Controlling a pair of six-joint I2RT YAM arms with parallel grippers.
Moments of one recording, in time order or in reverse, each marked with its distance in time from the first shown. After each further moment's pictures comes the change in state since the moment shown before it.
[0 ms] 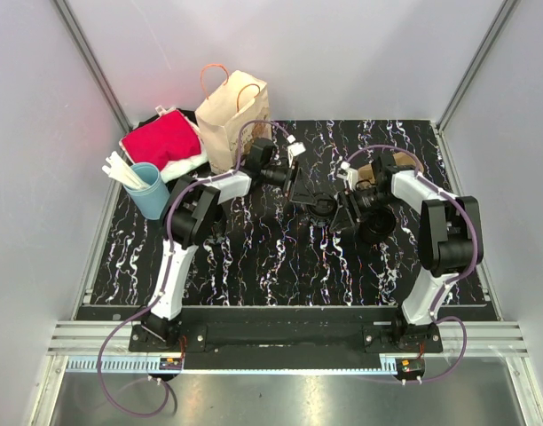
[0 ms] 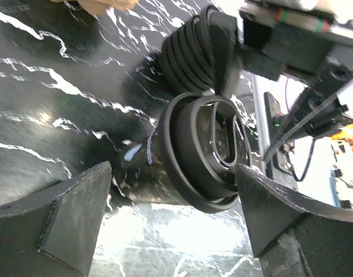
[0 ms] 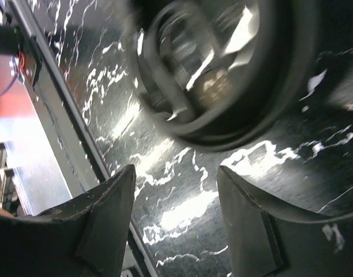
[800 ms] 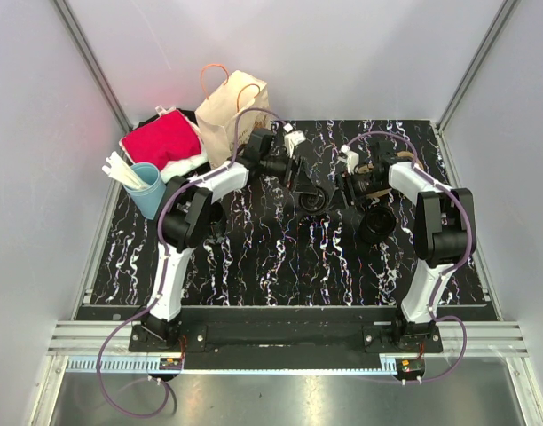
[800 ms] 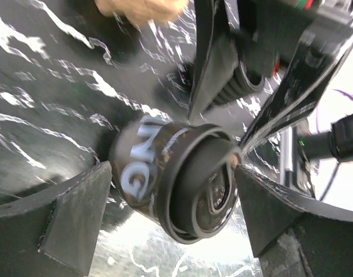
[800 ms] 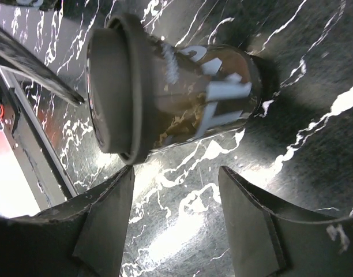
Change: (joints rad) left arm 0.005 -0.077 0.030 -0.183 -0.169 0.067; right arm 0.002 0.088 0.117 0.175 0.059 0.168
